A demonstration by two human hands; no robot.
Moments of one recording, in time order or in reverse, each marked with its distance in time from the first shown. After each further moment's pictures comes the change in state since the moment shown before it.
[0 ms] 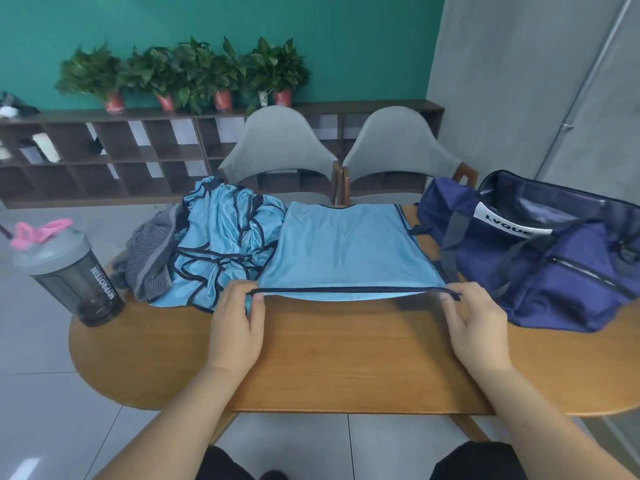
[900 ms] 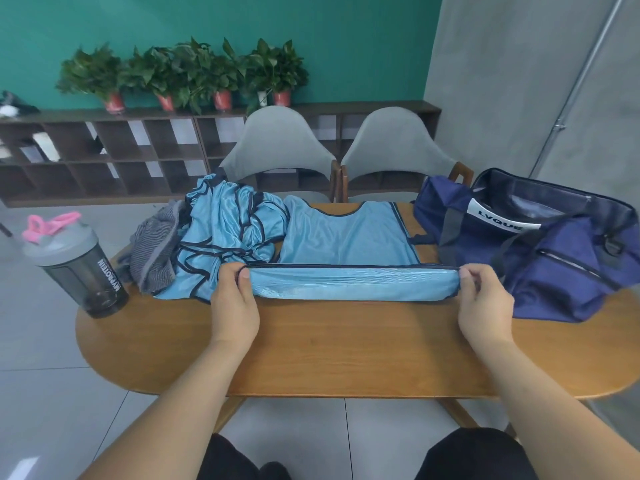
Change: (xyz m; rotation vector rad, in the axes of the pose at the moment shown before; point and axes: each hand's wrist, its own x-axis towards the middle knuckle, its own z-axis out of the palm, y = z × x) left_hand 0.015 0.009 -0.002 -0.103 0.087 -0.251; right_hand 0.014 -0.002 -0.015 0.158 0.044 0.384
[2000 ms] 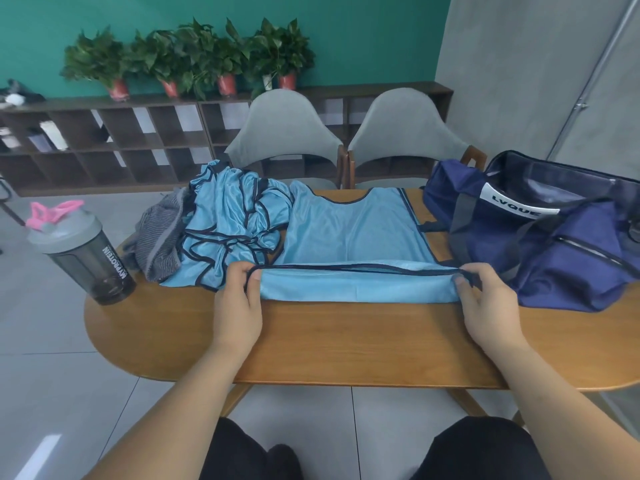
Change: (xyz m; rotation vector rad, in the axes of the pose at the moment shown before) left_hand -0.020 -0.010 -0.007 -0.009 -0.059 0.086; right_hand -0.010 0.019 0.000 -0.111 -0.149 -0.176
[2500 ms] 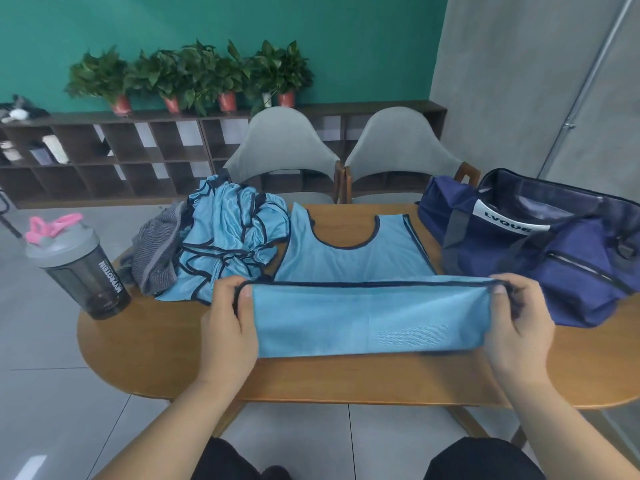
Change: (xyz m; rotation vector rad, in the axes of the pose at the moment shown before) left_hand -0.021 0.046 -0.028 -0.037 0.063 0.071; right_hand -0.024 -0.039 -0.033 0.305 0.318 0.059
